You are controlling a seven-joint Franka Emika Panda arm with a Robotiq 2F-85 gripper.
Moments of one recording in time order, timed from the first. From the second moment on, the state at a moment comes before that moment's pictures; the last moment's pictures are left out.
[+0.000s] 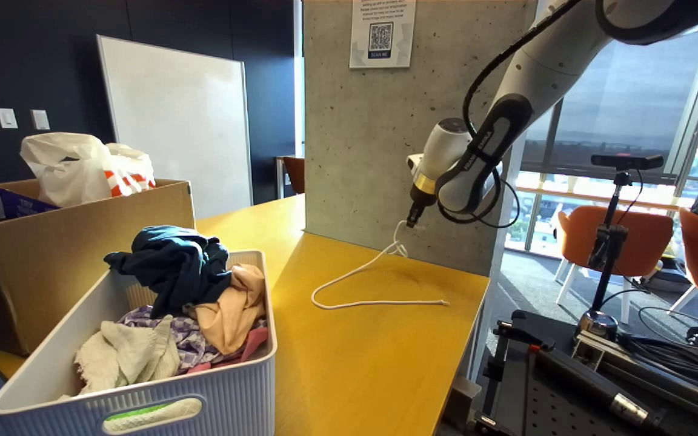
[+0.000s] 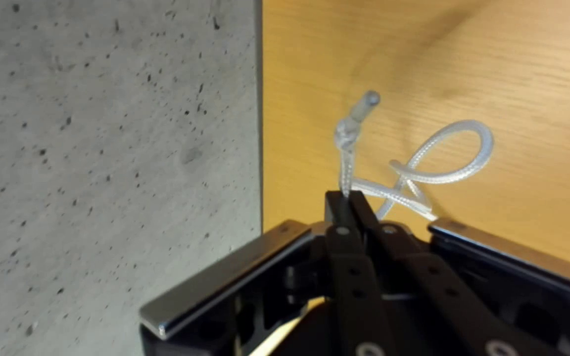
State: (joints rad) arm -0.09 0.64 -0.42 -1.93 -0.33 3.11 -0.22
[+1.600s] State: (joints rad) arm 0.42 0.30 -0.92 -2.52 -0.59 3.52 -0.67
